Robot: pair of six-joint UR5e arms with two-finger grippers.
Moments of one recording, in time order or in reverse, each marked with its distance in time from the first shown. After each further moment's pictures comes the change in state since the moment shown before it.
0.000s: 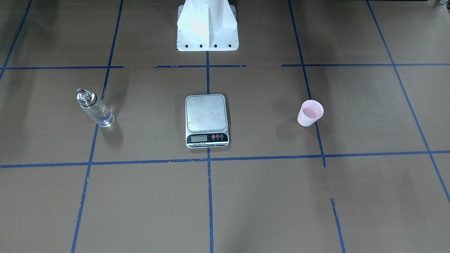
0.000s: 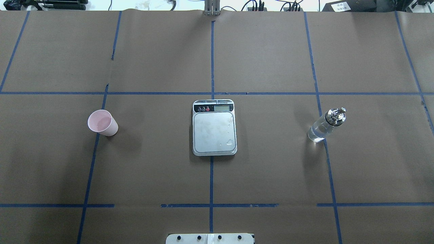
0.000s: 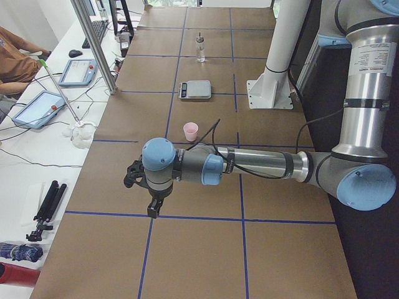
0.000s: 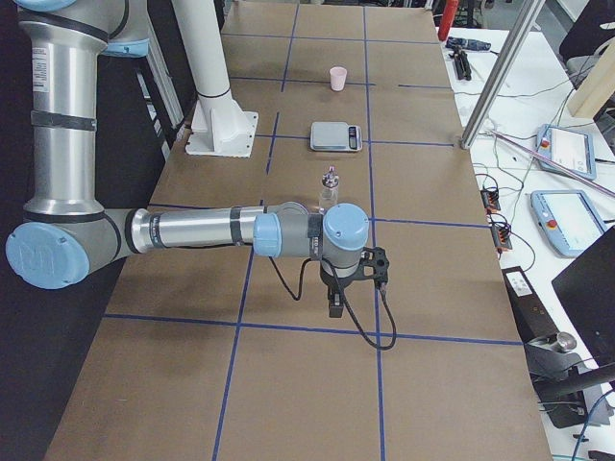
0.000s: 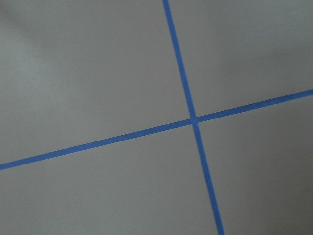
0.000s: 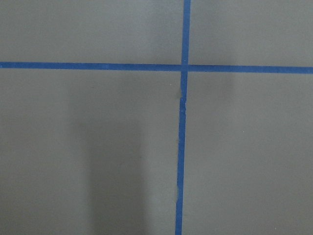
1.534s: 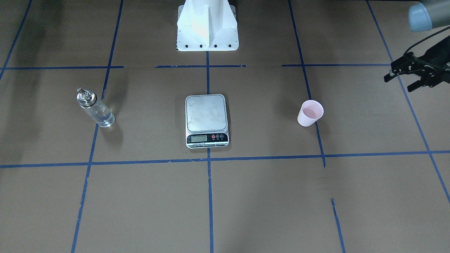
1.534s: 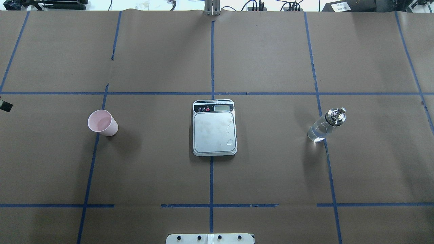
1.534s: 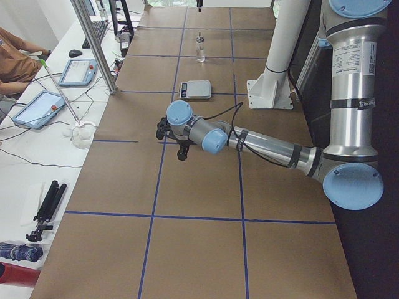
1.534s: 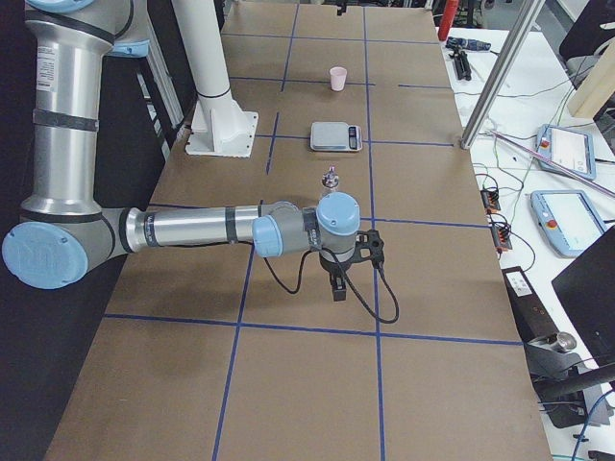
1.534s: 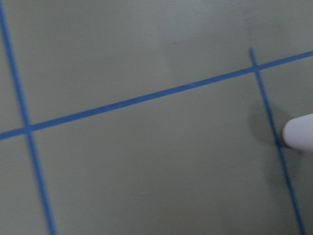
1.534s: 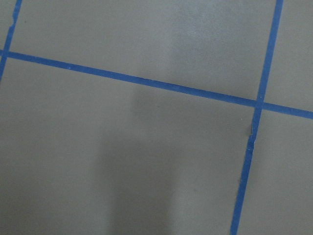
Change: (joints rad) left arm 0.418 0.078 -0.257 -0.212 -0.145 -0.598; right arm -0.144 -0.030 0.028 0.297 0.019 0.114
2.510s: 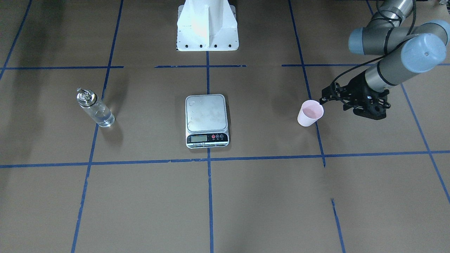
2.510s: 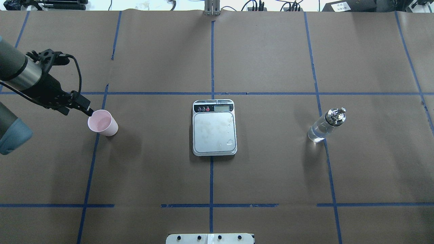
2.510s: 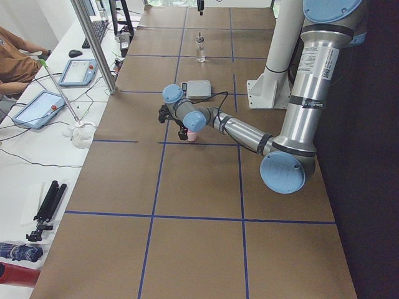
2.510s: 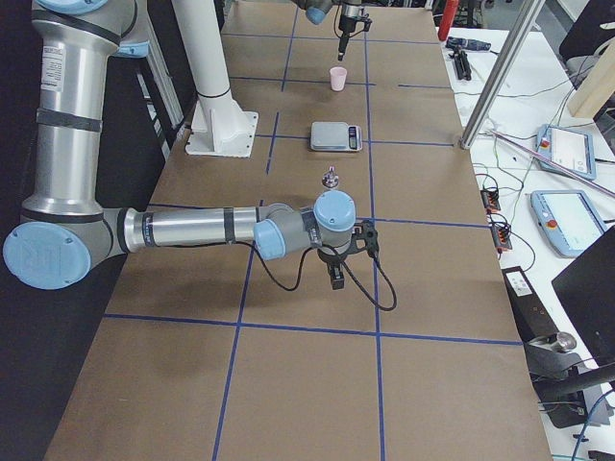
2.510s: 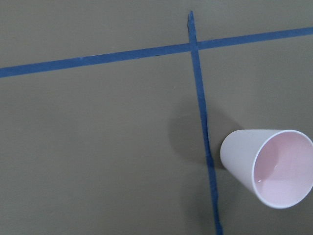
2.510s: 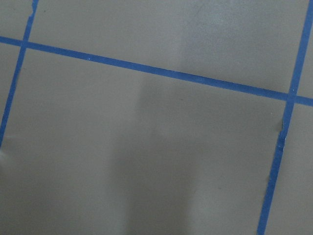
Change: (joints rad) left arm 0.268 -0.272 0.153 -0.011 0.114 -0.334; right arm -0.036 -0.007 -0.004 0.027 0.037 0.030
